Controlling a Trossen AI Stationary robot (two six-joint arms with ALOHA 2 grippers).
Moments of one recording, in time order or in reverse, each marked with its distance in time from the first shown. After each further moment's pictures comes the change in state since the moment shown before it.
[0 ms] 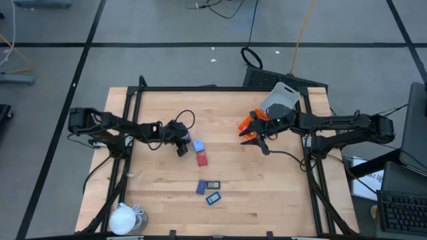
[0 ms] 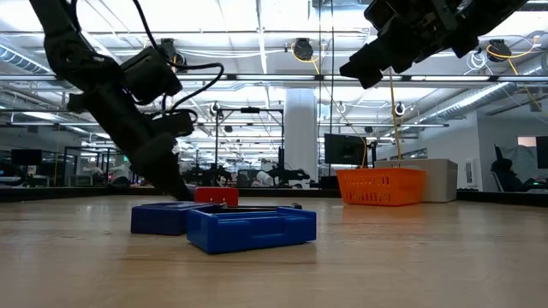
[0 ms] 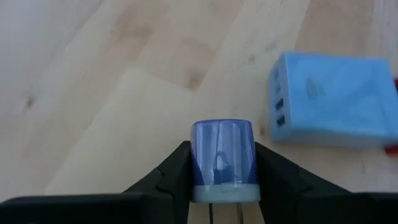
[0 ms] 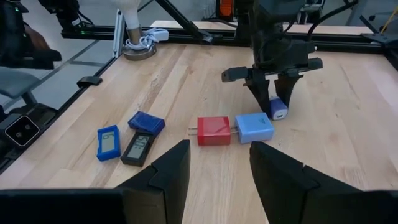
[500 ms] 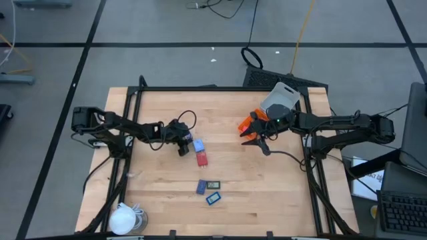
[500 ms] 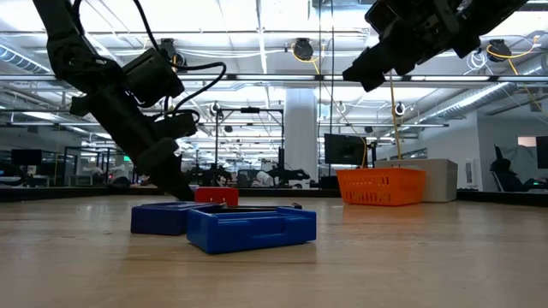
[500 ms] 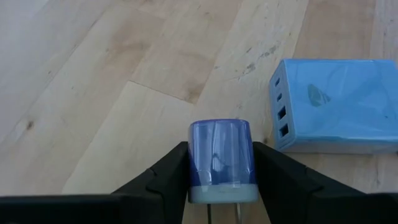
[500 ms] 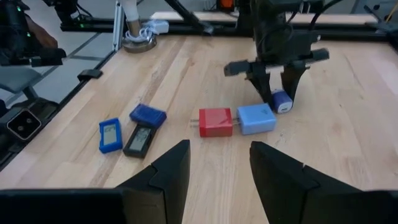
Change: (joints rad) left arm 0.000 0.071 -0.002 0.040 -0.010 0.071; right arm 0.000 -0.005 0.000 -0.032 0.000 0.000
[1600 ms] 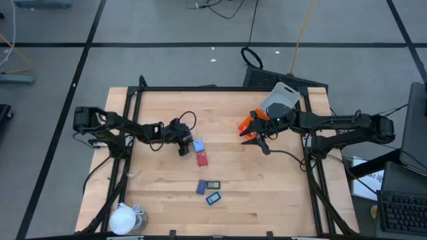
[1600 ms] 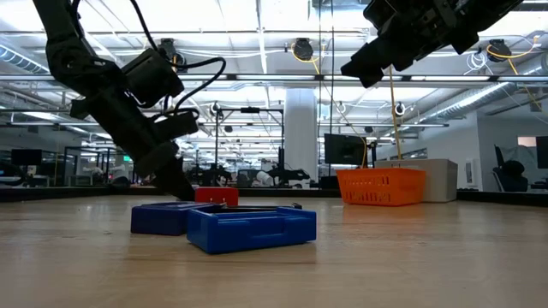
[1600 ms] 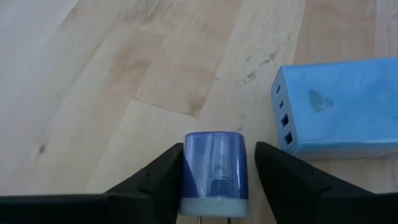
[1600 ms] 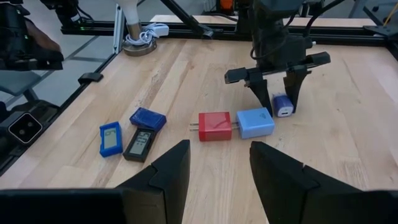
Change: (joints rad) left arm 0.001 0.001 0.000 0.074 -0.047 0.098; right arm 0.000 0.000 0.026 -0.030 0.000 0.000
